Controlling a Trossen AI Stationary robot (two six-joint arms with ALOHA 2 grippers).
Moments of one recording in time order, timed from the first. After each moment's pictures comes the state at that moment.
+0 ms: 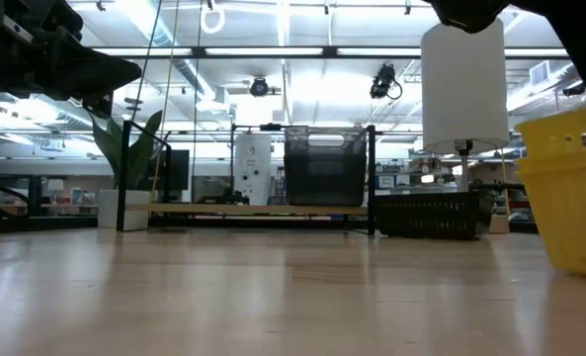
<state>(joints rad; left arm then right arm) -0.26 0.32 0.01 0.35 -0.33 -0.07 0.60 2.08 1.75 -1.30 -0.03 1.68</state>
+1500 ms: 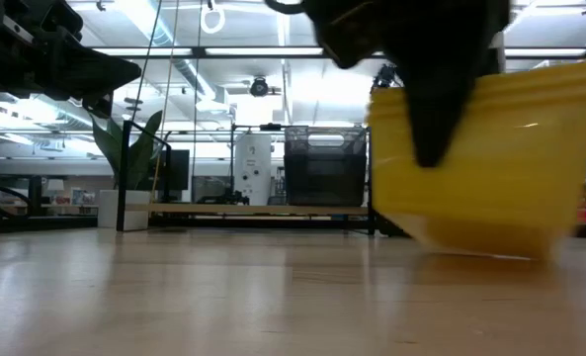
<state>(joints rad) -0.26 0.32 0.01 0.35 -0.33 -0.07 0.45 2.08 1.65 -0.93 -0.02 1.09</state>
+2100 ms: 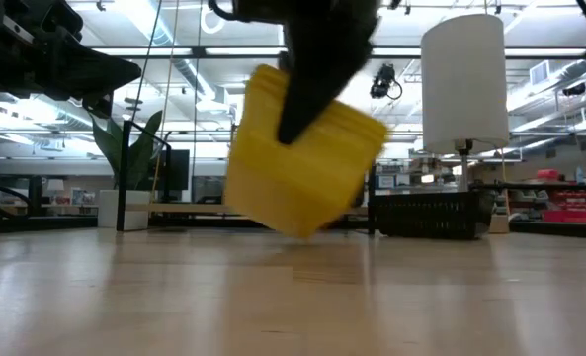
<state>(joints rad) -0.26 0.32 0.01 0.35 -0.33 -0.07 0.29 2.08 1.71 -0.77 0.04 0.16</state>
